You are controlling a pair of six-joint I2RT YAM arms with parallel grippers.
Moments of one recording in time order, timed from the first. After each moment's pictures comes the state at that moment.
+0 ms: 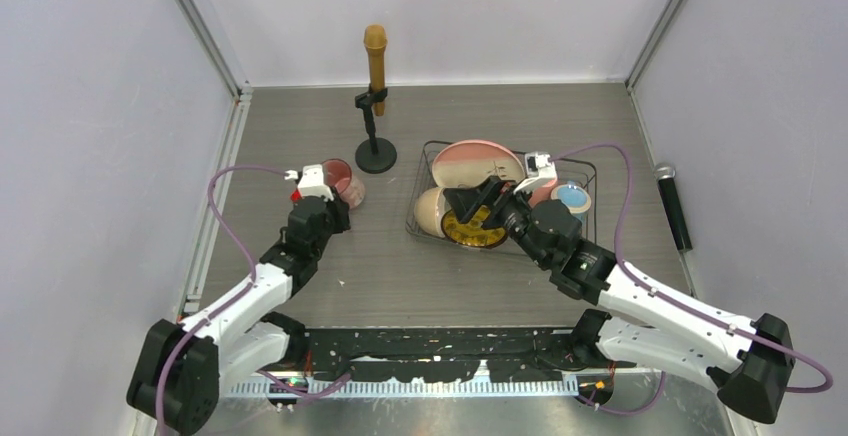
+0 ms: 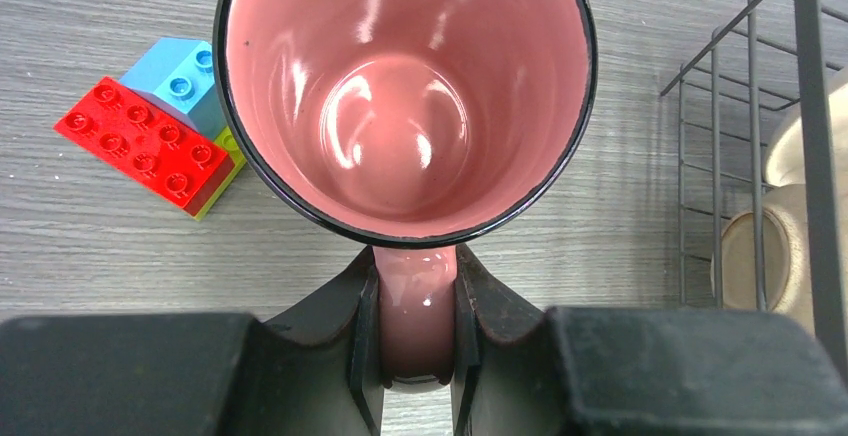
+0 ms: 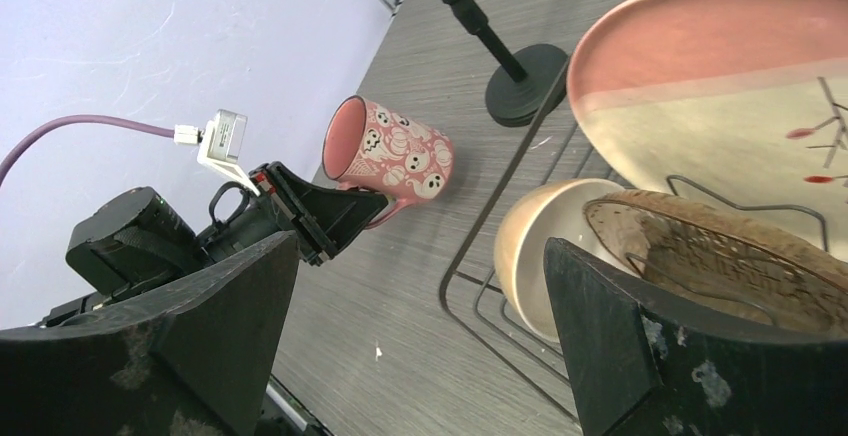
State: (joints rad) left arm -0.40 0.96 0.38 0.19 -0.27 -0.37; right arm 0.90 0.87 0.63 0.18 0.31 0.70
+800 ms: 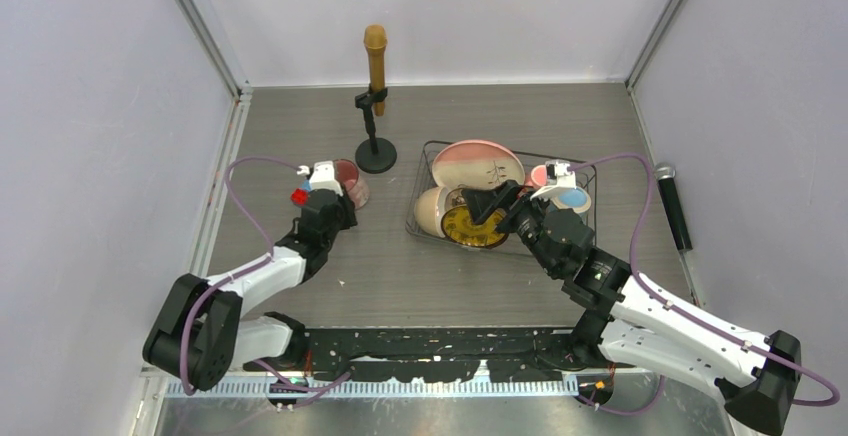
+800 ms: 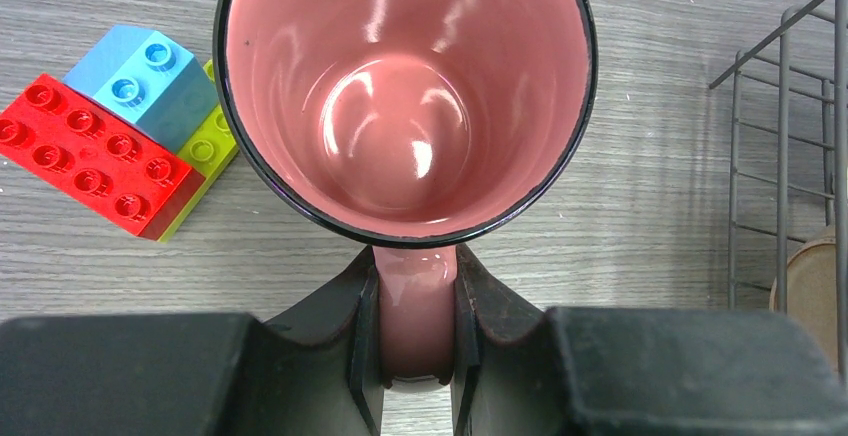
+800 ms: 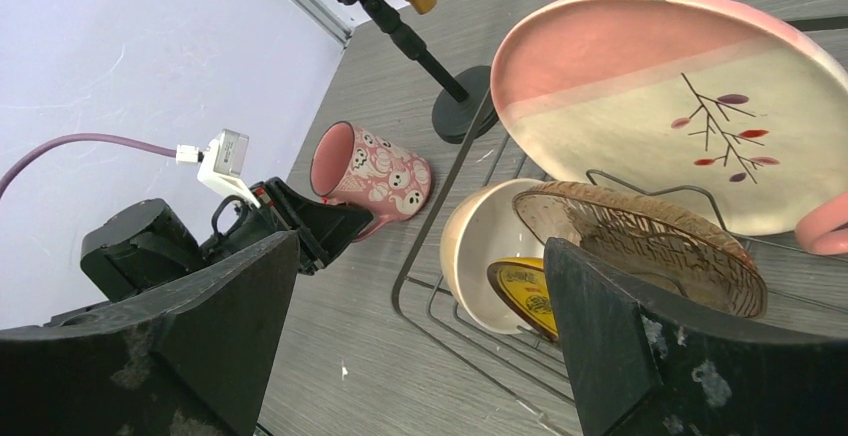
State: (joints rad) left arm -0.40 1.20 0.40 0.35 -0.28 -0.36; right arm 0.90 0.75 0.59 0.09 0.44 0.70
